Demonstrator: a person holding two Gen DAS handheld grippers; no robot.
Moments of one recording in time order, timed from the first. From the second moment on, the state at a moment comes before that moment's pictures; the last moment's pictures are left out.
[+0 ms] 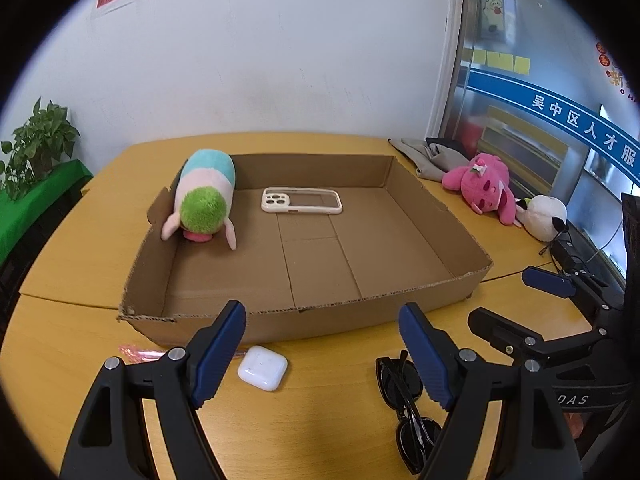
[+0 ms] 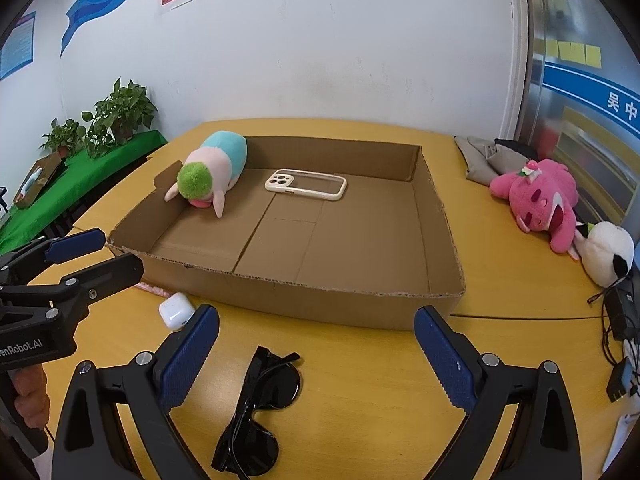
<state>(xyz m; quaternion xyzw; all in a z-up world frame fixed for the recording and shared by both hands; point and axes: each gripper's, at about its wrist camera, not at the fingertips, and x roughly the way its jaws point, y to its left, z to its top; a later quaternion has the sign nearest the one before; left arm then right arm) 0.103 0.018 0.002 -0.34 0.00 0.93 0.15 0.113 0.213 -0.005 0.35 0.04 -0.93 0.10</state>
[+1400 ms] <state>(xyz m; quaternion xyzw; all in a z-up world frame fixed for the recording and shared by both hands) 0.071 0.054 -0.121 -0.54 -0.13 0.78 0.28 0.164 0.204 -0.118 0.43 -0.04 -0.88 0.22</state>
